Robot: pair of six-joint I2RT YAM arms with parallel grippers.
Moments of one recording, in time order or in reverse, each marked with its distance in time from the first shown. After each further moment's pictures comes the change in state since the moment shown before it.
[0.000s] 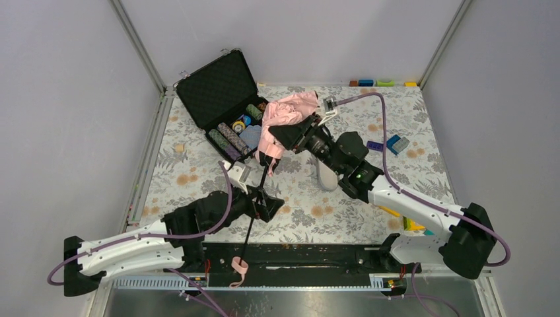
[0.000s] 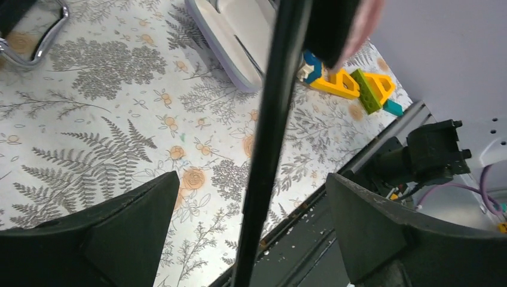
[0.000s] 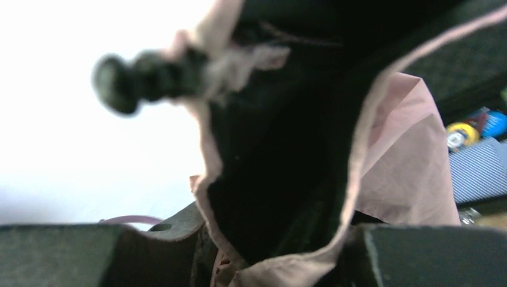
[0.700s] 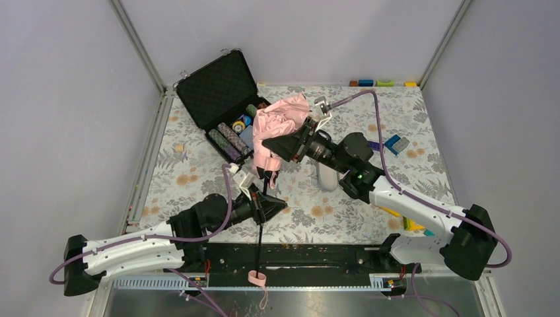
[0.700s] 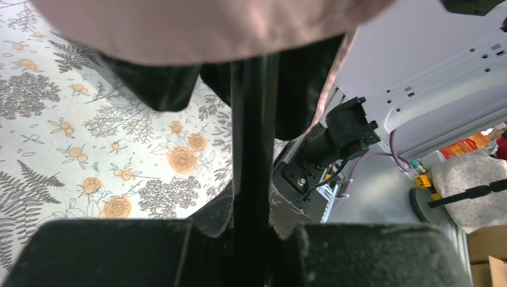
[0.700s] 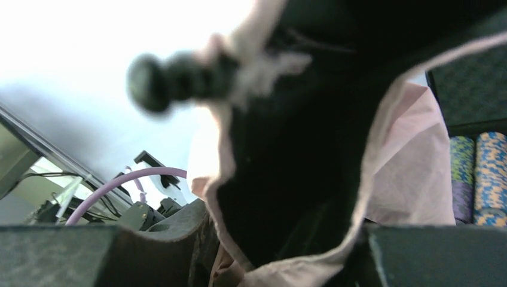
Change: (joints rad) left arm 0.001 0.008 -0.076 0.275 0.254 -0.001; right arm -0.004 -0.019 -0.008 0.143 -0.315 -0.055
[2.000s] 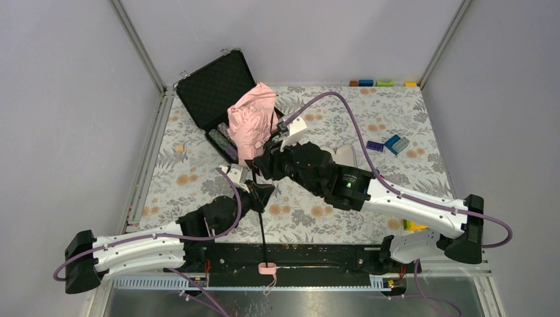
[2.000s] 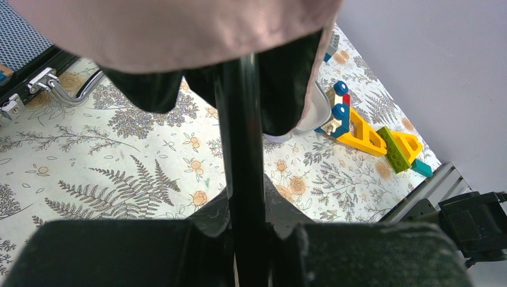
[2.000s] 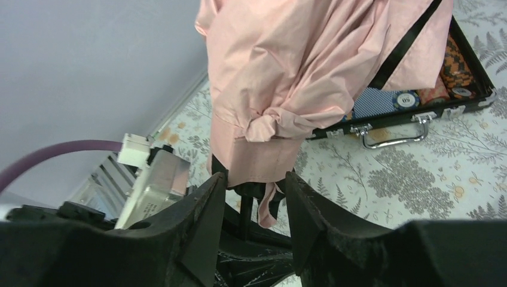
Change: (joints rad) left arm 0.005 0.070 -0.094 0.114 -0.424 0.048; right arm 0.359 0.075 0.343 -0.794 0.703 -0.316
